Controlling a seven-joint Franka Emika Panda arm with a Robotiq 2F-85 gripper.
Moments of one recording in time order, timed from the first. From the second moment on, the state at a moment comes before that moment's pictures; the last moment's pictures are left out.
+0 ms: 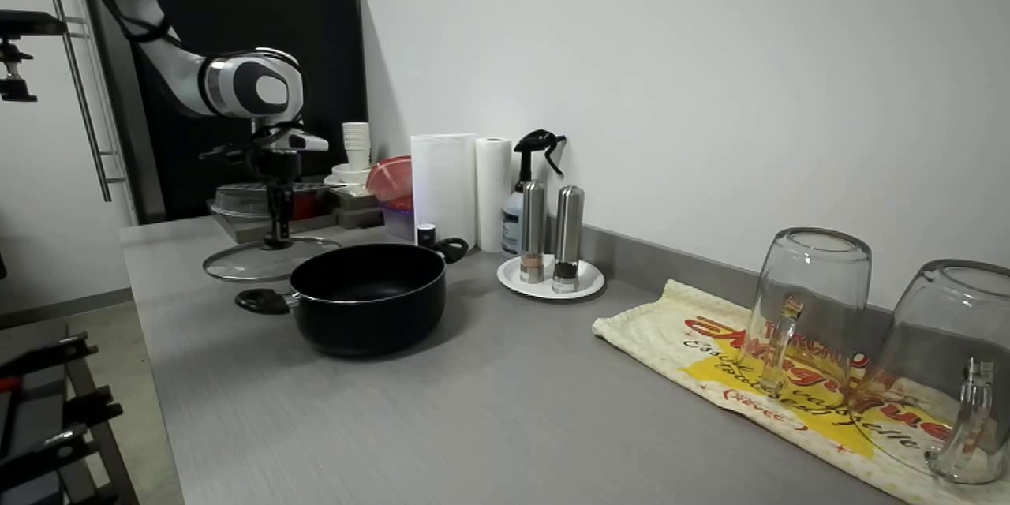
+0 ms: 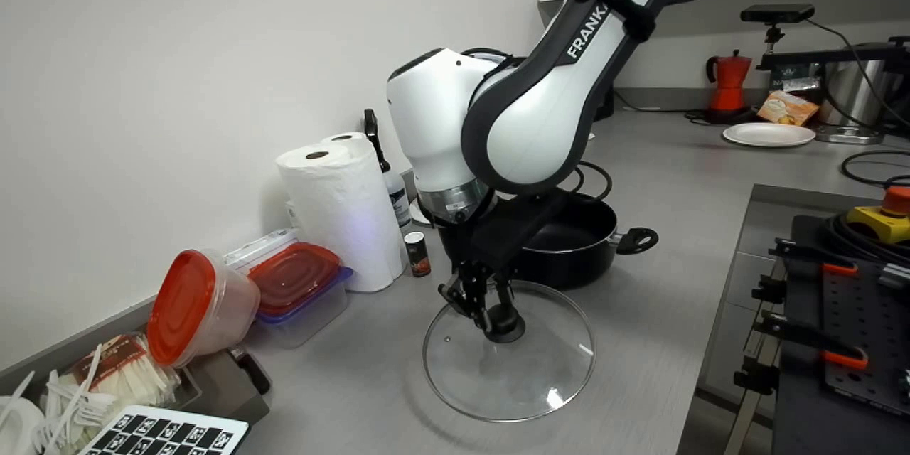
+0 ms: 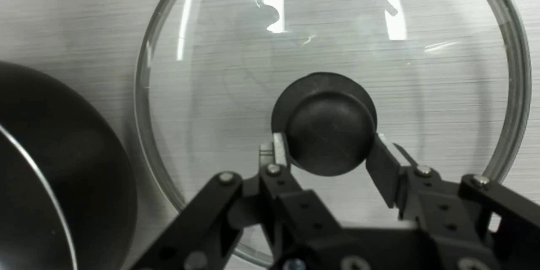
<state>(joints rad) 0.39 0.55 0.14 -1.93 -0.15 2.33 0.71</state>
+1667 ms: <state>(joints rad) 0.45 0.63 0.13 -1.96 -0.07 2.41 0.95</state>
